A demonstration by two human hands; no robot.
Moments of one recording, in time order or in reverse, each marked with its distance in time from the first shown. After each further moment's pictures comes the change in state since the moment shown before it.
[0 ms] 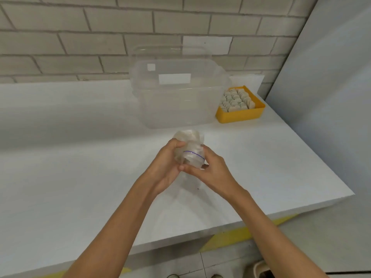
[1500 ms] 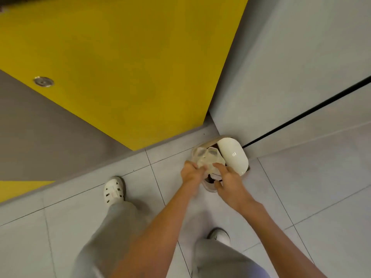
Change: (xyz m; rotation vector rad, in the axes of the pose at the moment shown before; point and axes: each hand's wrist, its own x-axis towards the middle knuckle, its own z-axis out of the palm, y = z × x) left_hand 0.049 -0.735 0.170 0.581 0.404 -0.662; right_hand -0.405 0.552 -0.129 -0.387 -0.153 0.711
